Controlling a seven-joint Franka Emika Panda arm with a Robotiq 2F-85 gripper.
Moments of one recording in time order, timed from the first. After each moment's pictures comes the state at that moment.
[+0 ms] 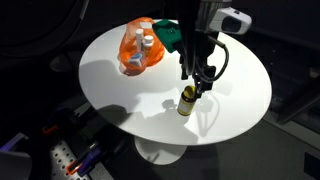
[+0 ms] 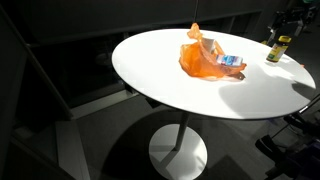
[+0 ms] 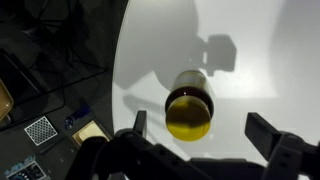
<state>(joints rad) -0.20 0.21 -0.21 -2.14 -0.17 2.26 0.37</state>
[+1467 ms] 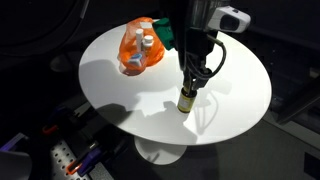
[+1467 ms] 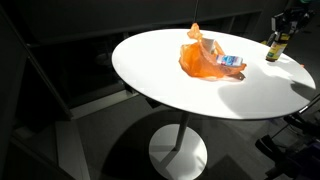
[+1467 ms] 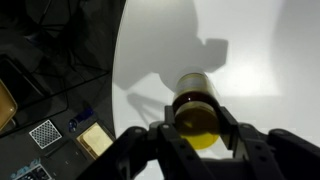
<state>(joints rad) -0.17 0.21 -0.22 -2.13 -0.17 2.25 0.41</state>
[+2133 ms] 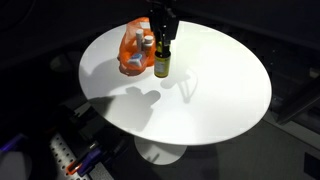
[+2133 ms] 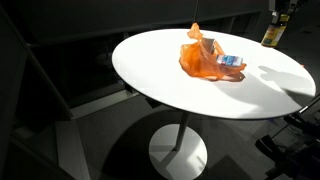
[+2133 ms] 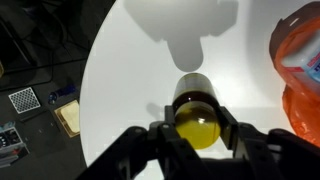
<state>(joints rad) -0.05 -0.01 -0.12 -2.18 -0.22 2.08 0.41</state>
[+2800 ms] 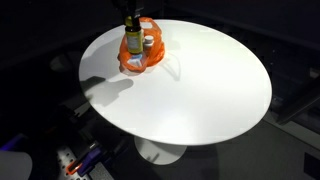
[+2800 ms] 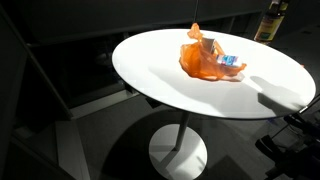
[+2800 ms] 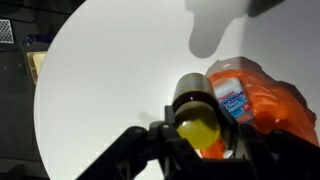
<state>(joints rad) 0.03 -0.16 0.03 -2.26 -0.22 2.04 0.23</state>
